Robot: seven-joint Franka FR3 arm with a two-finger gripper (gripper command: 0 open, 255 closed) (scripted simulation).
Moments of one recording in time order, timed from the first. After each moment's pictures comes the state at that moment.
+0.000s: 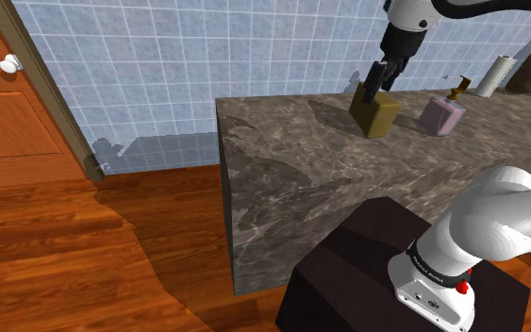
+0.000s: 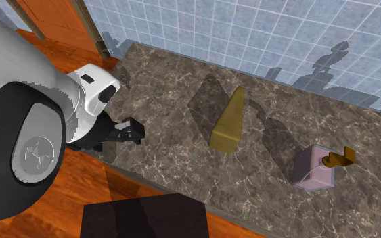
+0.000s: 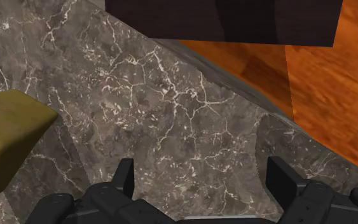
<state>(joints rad) -0.01 -0.80 -0.01 -2.38 -0.12 1.67 -0.05</state>
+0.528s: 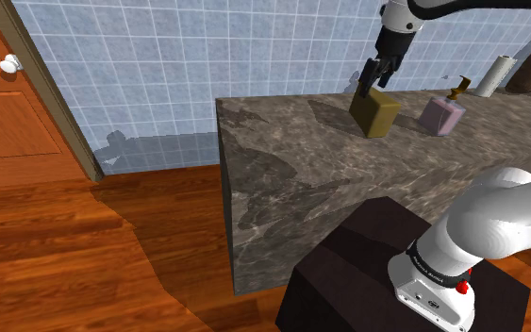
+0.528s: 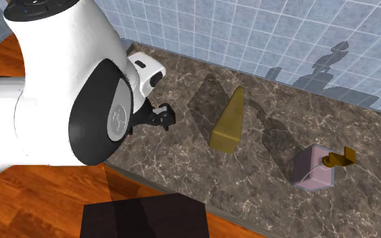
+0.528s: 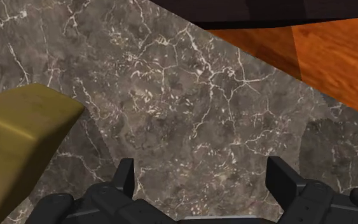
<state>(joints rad) -0.06 -0.64 -0.12 -2.33 -0.15 1.77 -0.11</state>
